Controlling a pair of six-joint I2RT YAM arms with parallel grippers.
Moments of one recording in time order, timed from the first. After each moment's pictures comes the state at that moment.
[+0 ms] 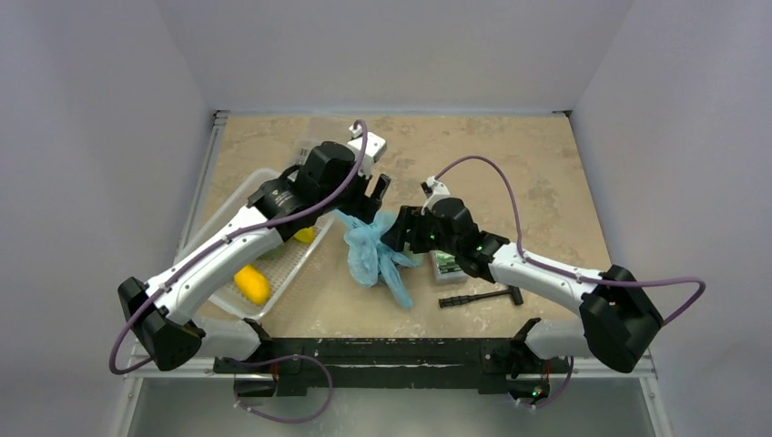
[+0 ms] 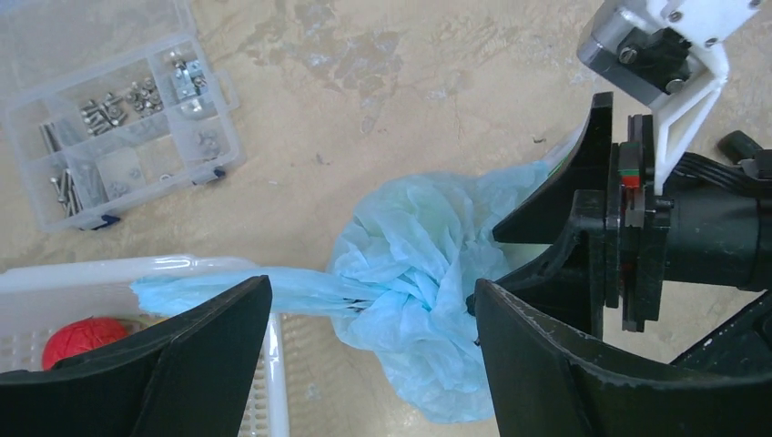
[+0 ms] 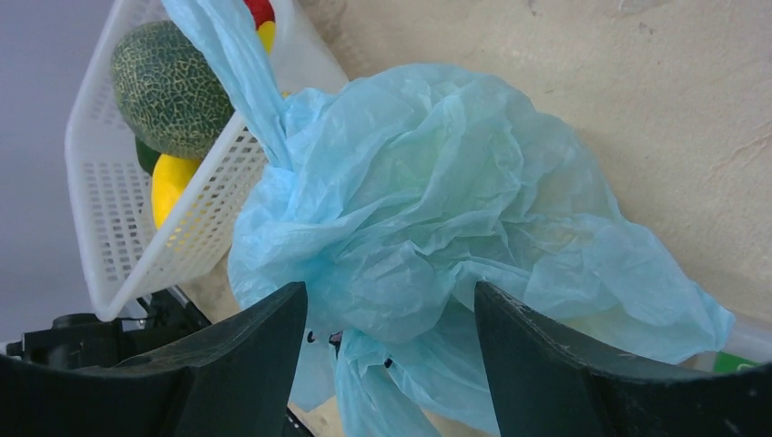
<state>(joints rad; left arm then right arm) -0.76 1.34 1.39 -0.69 -0.13 -0.10 0.76 1.30 0.71 0.09 -0.07 0.71</state>
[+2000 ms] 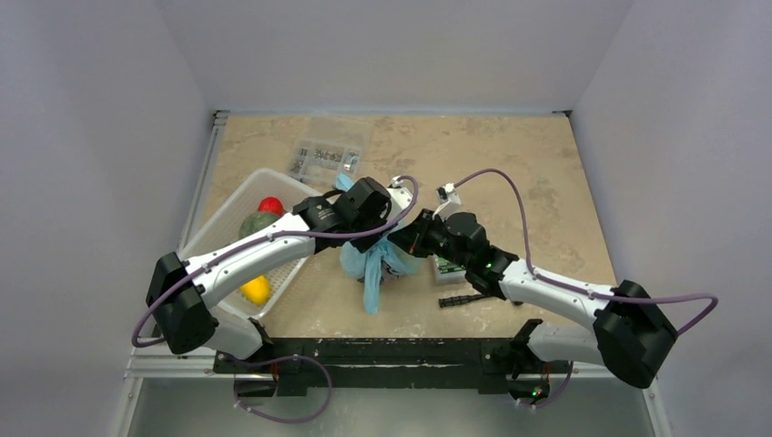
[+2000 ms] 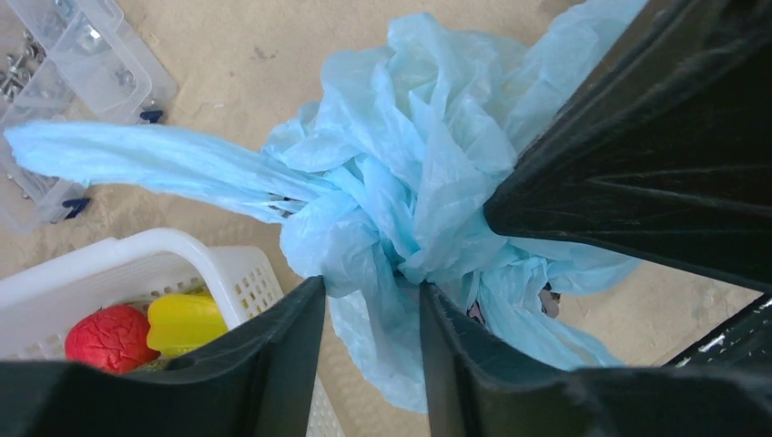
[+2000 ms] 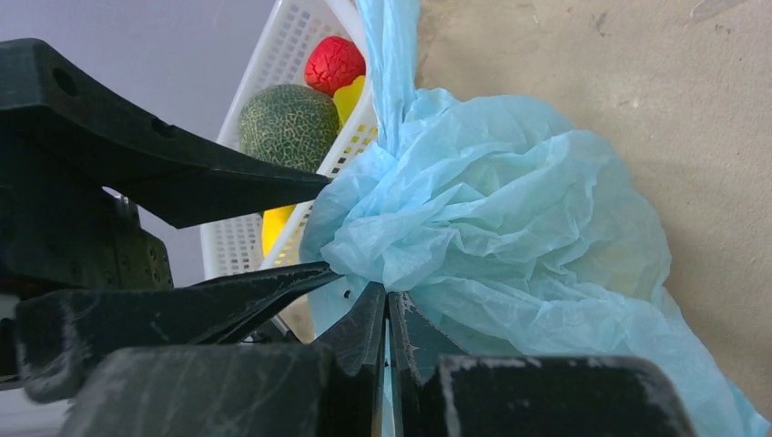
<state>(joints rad) -0.89 1.43 1.23 -0.72 -0.20 0.12 0.80 1.20 0.56 0.35 -0.04 0.91</state>
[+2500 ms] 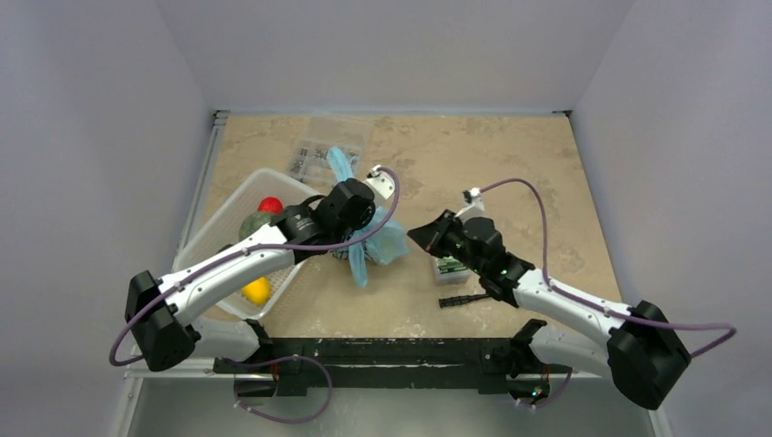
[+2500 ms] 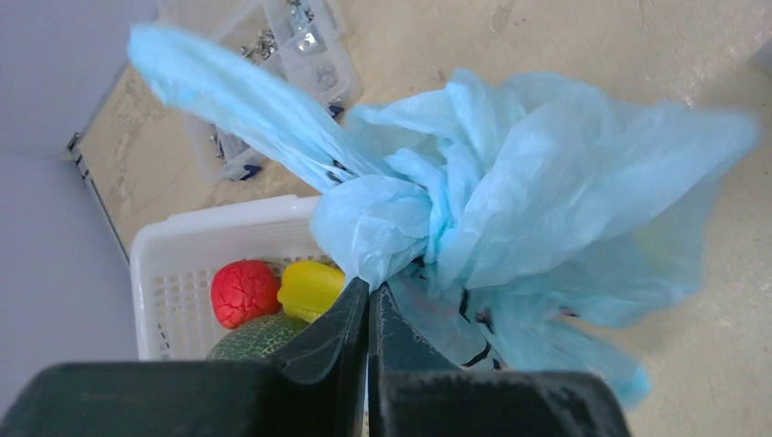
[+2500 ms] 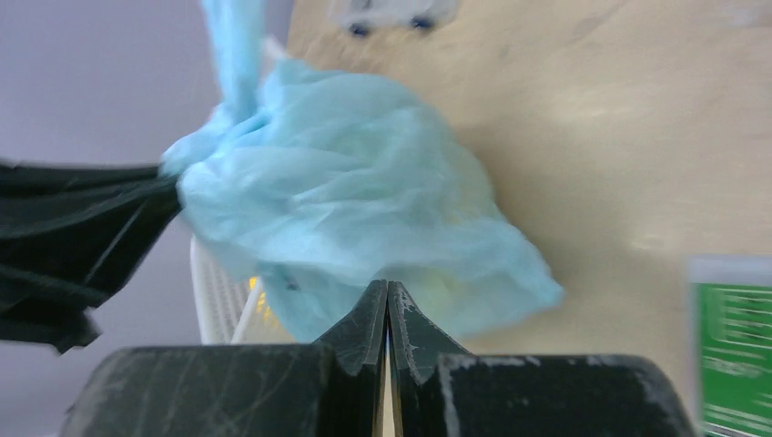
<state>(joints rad) -0.89 1.34 1.18 -0.65 -0.52 0.15 0.76 1.12 0.53 0.27 0.04 0.96</state>
